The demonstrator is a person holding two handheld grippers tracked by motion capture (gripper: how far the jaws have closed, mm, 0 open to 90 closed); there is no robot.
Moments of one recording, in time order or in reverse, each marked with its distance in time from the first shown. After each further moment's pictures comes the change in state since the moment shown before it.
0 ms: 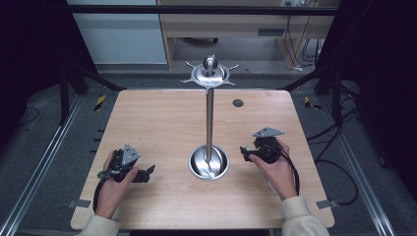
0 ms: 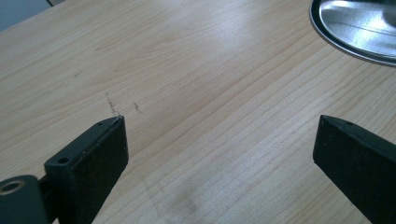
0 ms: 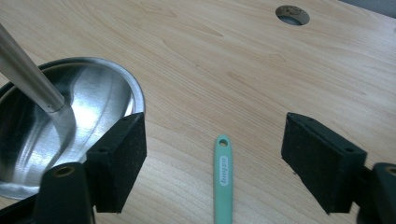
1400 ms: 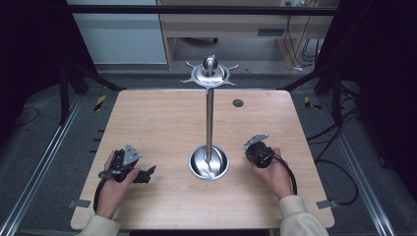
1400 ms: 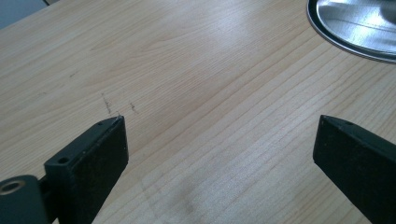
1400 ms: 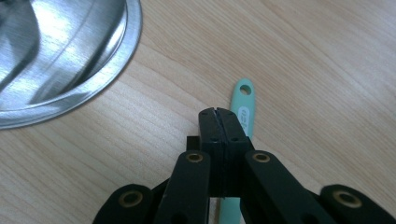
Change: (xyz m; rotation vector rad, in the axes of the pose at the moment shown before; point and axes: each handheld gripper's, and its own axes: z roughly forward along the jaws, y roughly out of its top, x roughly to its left) left arm -0.002 0.001 0.001 0.006 -0.007 0.012; right arm 0.005 -0.020 0.034 0.218 0.009 -0.155
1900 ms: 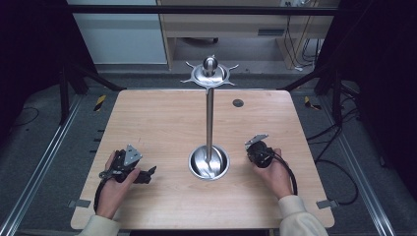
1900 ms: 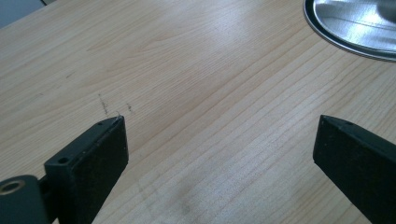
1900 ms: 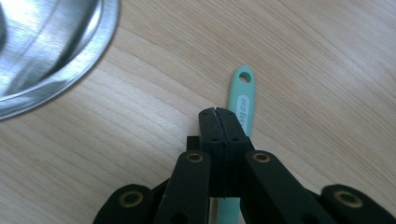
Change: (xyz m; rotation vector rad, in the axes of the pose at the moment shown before) left arm -0.001 0.000 0.000 0.013 -0.004 0.018; right arm -0.003 -0.002 0.003 0.059 -0.037 0.035
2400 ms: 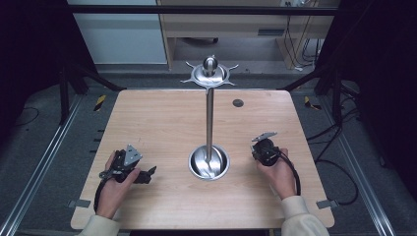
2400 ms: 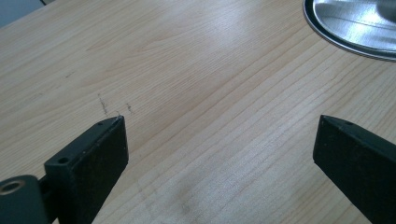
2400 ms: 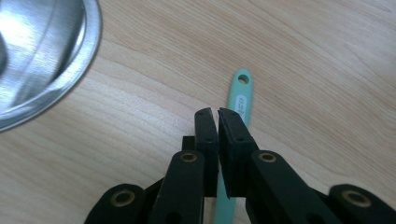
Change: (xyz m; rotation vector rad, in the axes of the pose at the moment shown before) left arm 0.000 0.000 0.001 -0.006 -0.002 -0.008; right arm -0.012 -0.002 -0.017 -0.009 0.005 0.111
